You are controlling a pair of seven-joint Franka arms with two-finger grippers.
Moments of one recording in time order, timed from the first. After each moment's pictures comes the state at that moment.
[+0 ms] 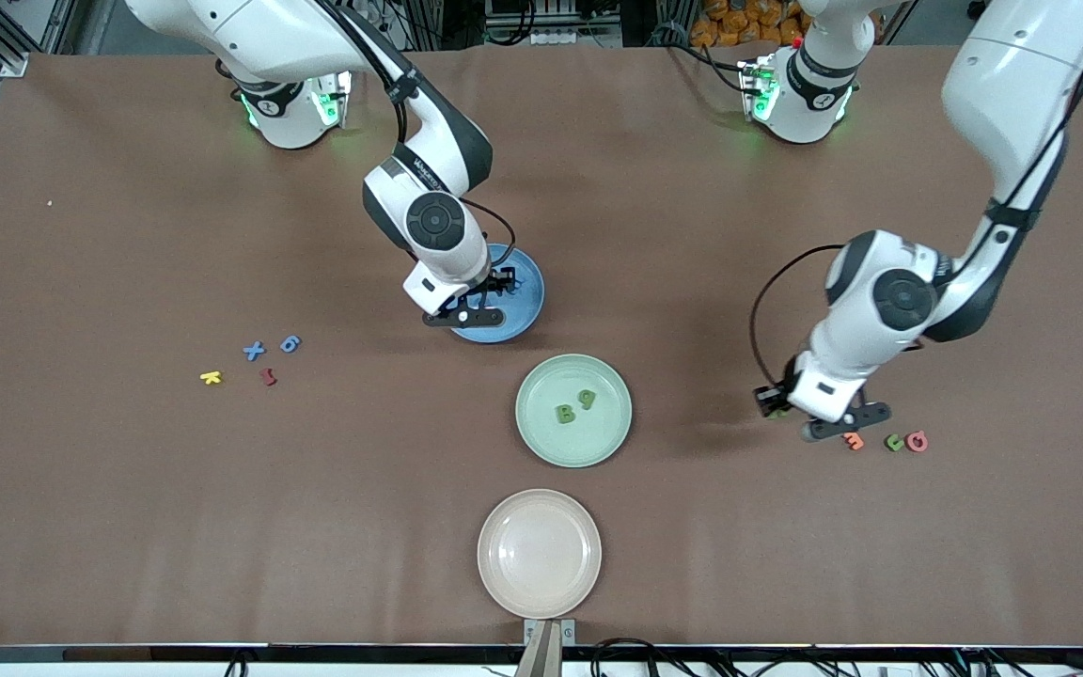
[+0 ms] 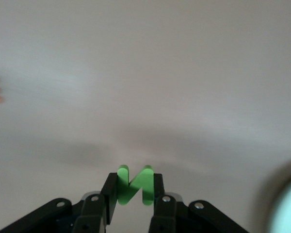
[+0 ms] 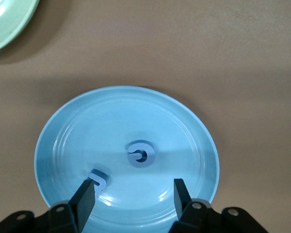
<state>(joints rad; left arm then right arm) 0.22 0.55 -0.53 -1.90 0.35 2.52 -0.78 0.47 0.48 0.26 -1.91 0.01 2.26 0.70</state>
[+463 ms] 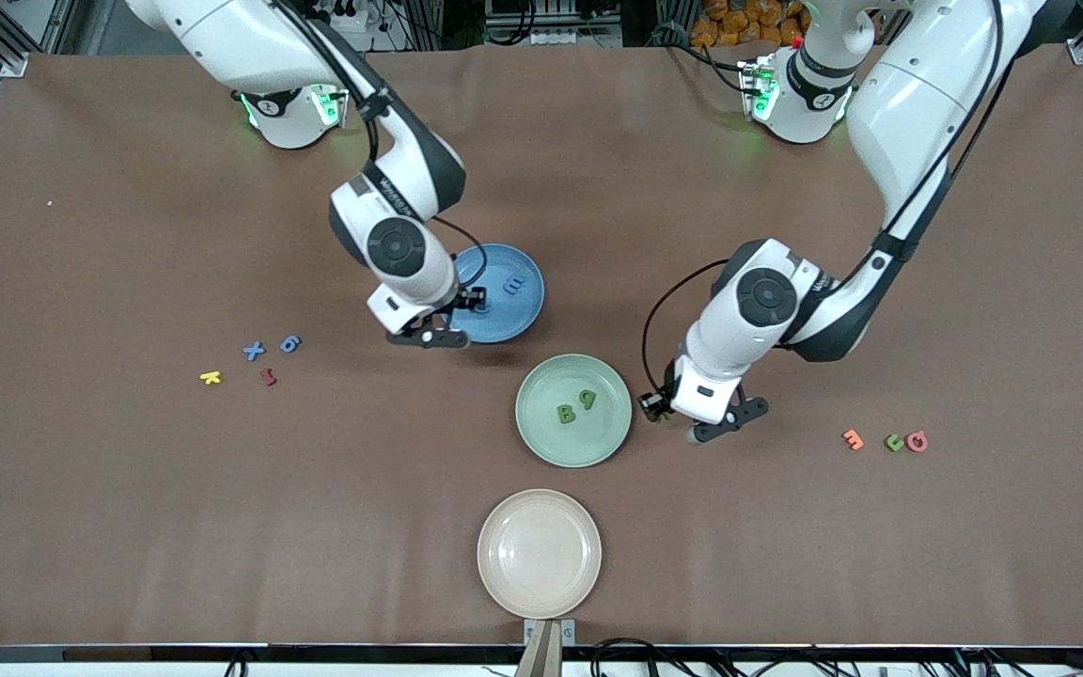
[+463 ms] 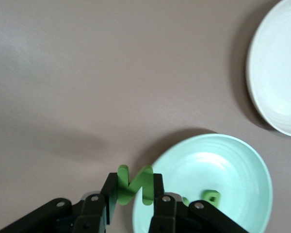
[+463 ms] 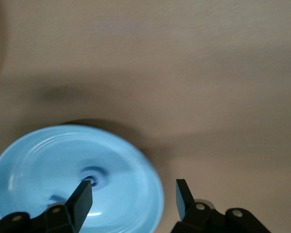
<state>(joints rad) -0.04 0.69 -0.52 -1.69 0.35 2.52 -1.12 0.36 0.47 0.25 -1.91 0.01 2.20 0.68</state>
